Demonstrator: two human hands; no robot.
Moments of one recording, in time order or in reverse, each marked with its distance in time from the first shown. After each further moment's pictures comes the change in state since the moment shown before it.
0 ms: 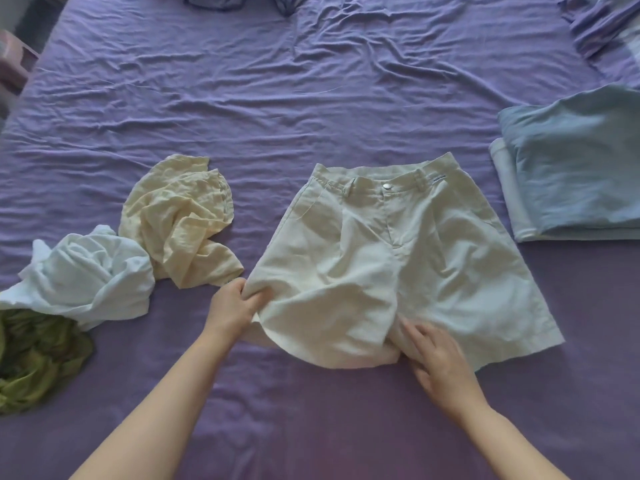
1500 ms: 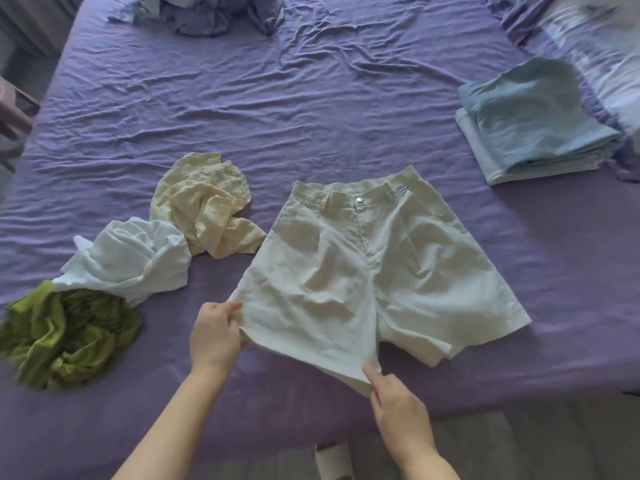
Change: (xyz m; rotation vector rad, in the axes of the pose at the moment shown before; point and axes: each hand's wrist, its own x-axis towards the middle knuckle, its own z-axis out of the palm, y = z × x) left_hand -0.108 -0.099 -0.072 0.289 0.176 0.190; right_hand -0.147 -0.187 0.094 0.144 0.014 0.386
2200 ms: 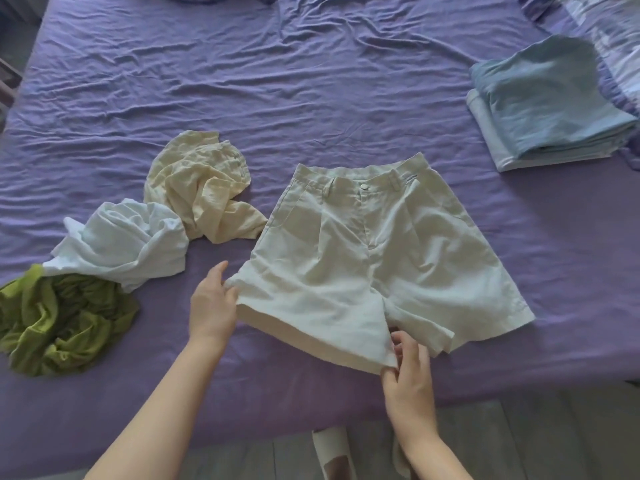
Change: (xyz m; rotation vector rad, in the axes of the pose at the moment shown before) left_hand 0.024 0.004 -0.002 -0.151 -0.030 -0.054; right_hand 0.013 -0.008 -0.003 0.400 0.340 0.135
